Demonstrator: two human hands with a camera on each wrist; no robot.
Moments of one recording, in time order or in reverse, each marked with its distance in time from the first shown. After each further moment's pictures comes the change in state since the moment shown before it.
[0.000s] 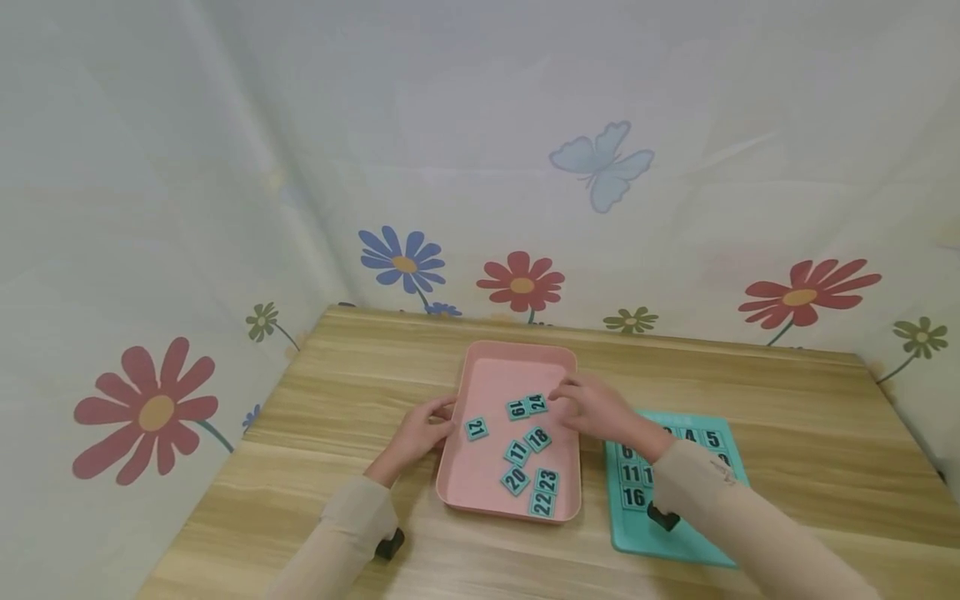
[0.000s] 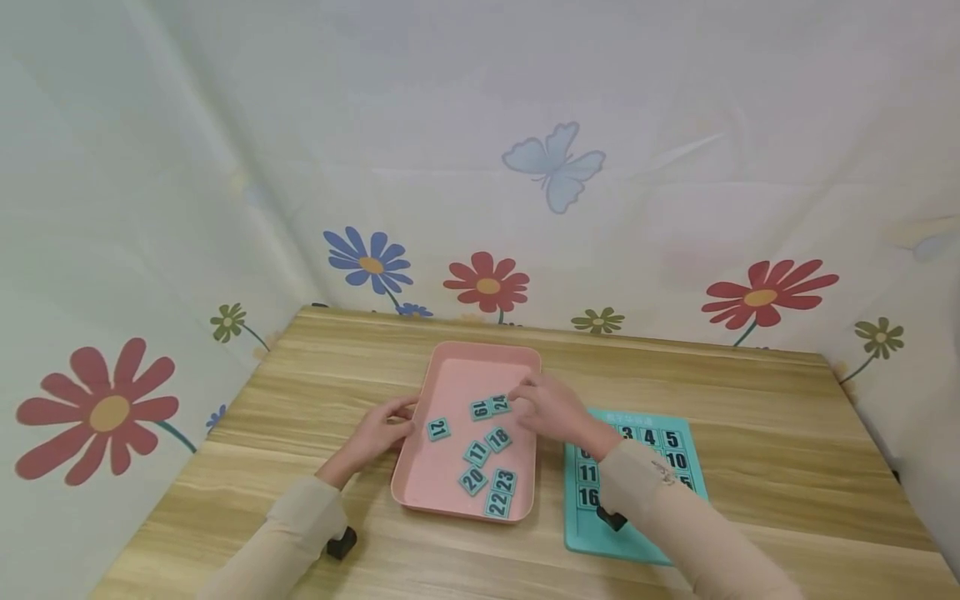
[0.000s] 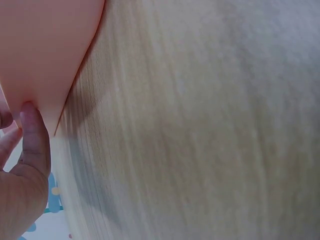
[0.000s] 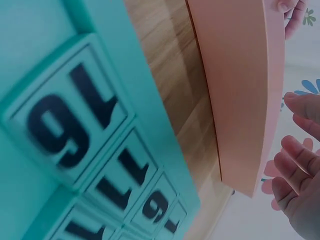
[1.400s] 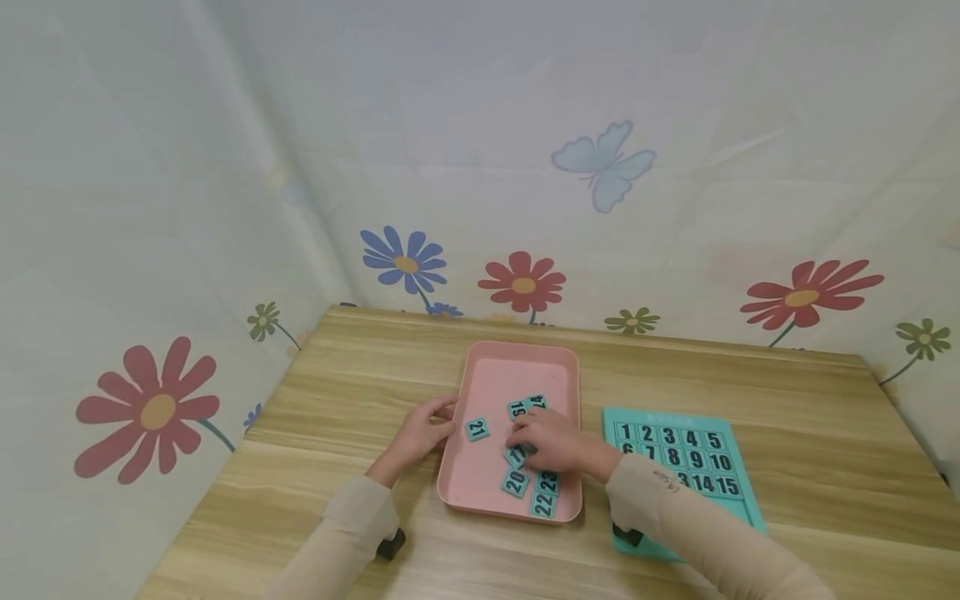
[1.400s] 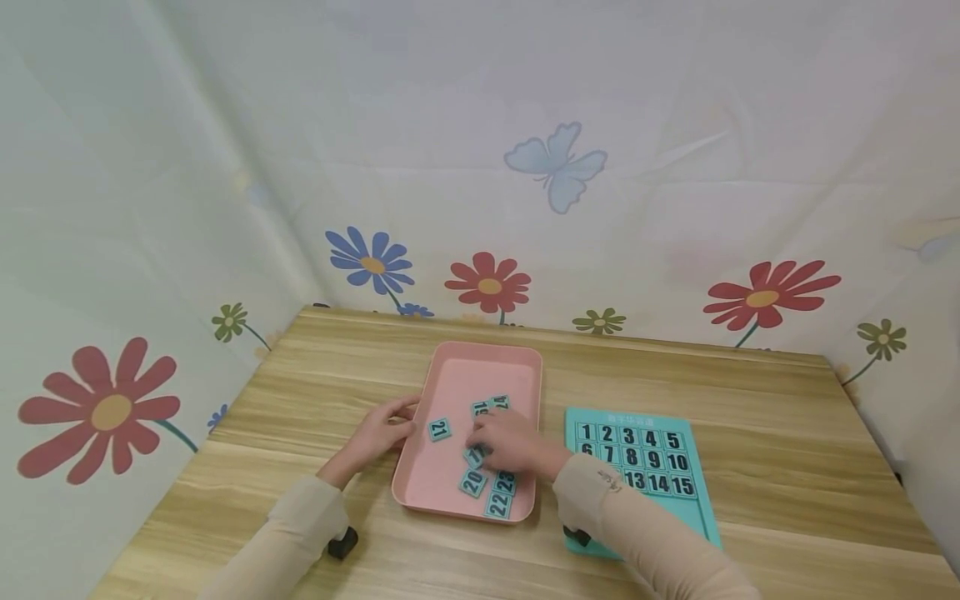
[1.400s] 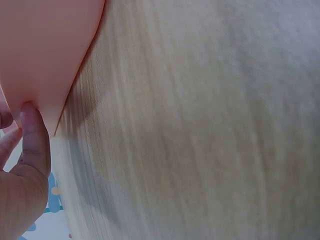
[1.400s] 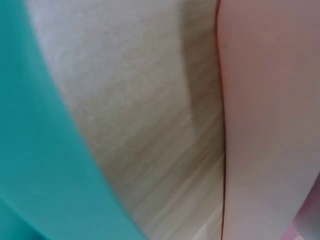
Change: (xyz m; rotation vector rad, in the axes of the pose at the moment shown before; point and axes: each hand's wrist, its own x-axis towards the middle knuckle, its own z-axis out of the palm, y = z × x) left_hand 0.008 -0.012 0.002 0.023 0.030 0.002; right_hand 0.018 -0.037 0.048 -0.119 -0.254 -0.204
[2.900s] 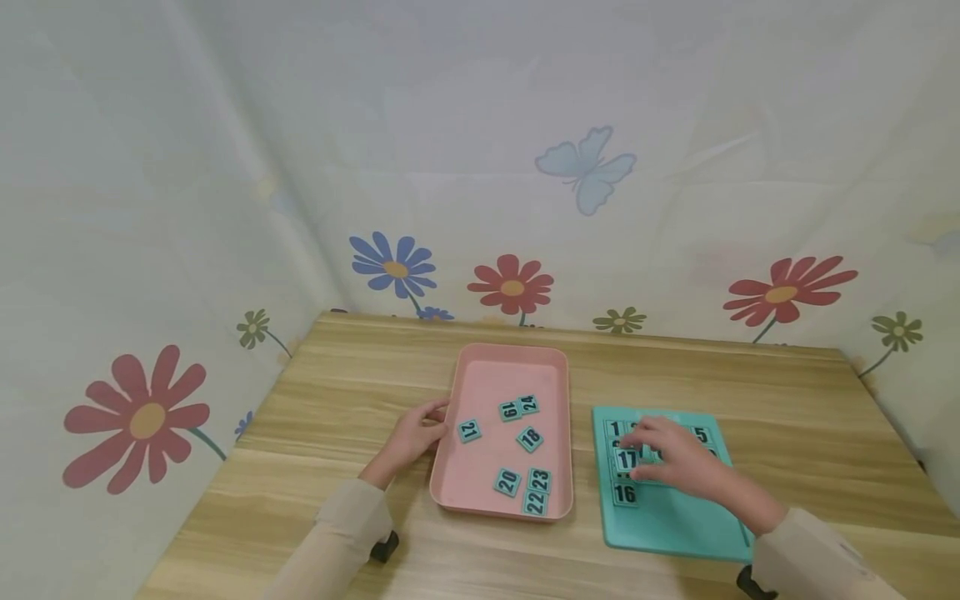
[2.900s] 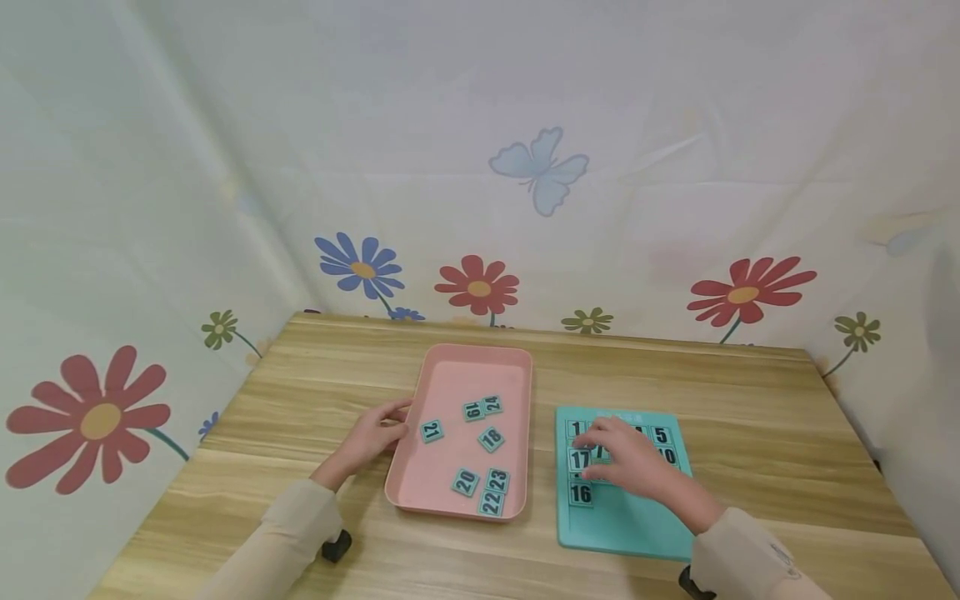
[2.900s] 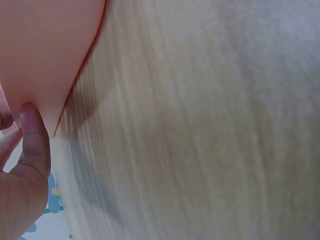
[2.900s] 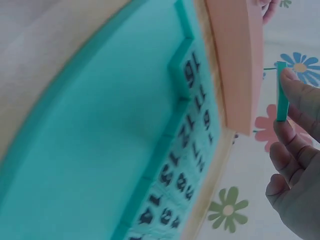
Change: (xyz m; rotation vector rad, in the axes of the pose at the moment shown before) left_hand 0.006 -0.011 0.004 -0.014 0.025 0.000; right_hand -0.155 0.034 -0.041 0.211 0.222 0.274
